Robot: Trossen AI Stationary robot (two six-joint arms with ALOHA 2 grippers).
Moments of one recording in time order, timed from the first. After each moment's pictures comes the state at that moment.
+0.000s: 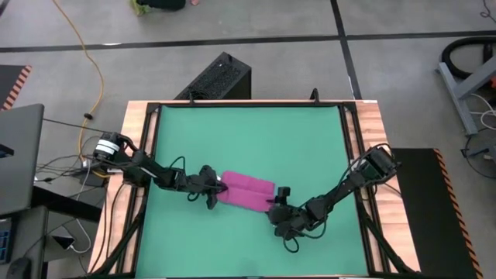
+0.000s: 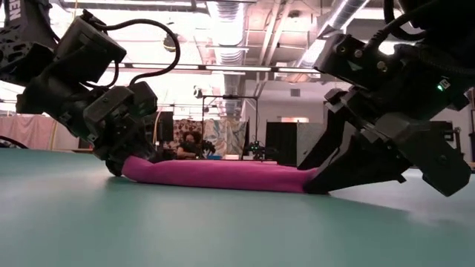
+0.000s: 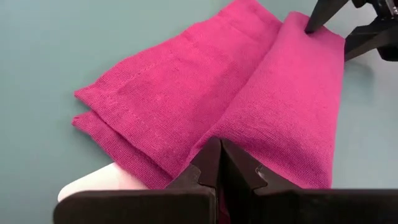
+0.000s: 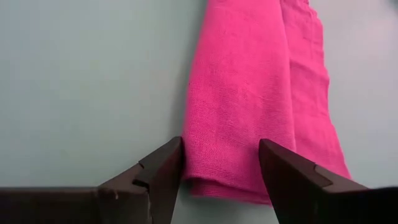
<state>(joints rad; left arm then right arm) -0.22 1.73 0.30 0.73 -0.22 -0.61 0.57 1.88 0.90 -0.02 0.71 0.29</state>
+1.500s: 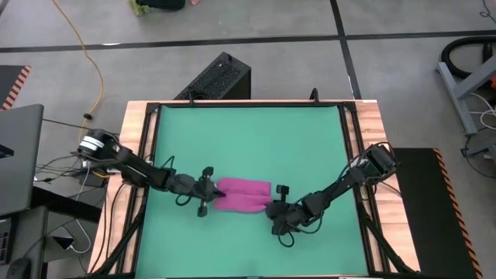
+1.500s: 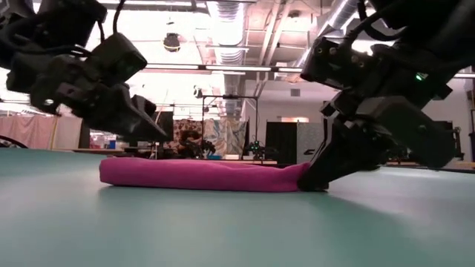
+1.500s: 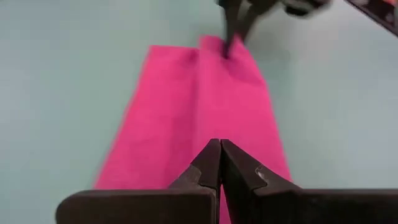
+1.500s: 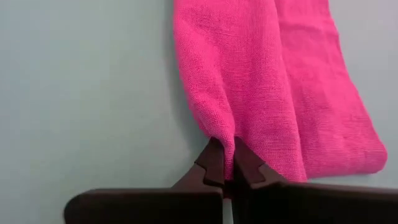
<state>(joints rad) -0.28 1.51 0.29 0.83 -0.18 -0.10 0.52 1.89 0.93 -0.09 0.53 0.44</state>
